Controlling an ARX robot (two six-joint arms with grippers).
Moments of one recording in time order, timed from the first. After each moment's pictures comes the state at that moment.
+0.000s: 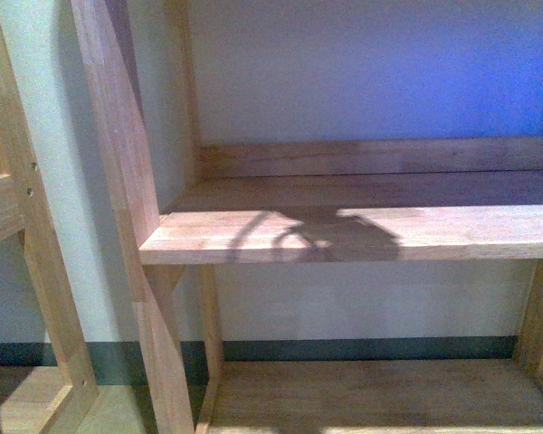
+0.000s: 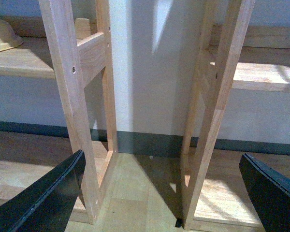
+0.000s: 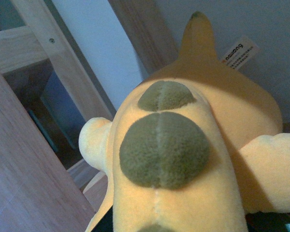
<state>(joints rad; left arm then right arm) 0.00 0.00 0.01 0.00 0.00 0.00 0.18 2.32 2.89 -0.20 -0.27 0.61</state>
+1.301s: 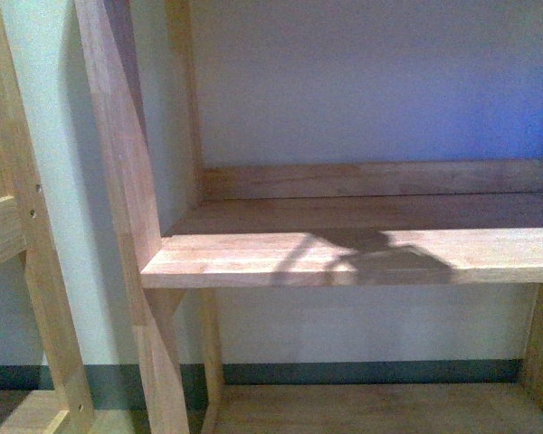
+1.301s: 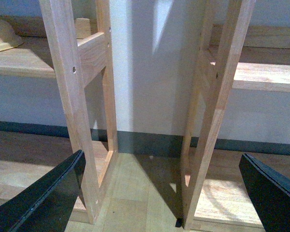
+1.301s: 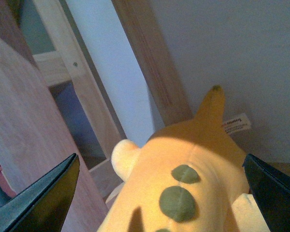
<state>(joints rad) 0.00 0.00 0.01 0.00 0.00 0.00 0.08 2.08 2.66 -0.12 -0.35 0.57</state>
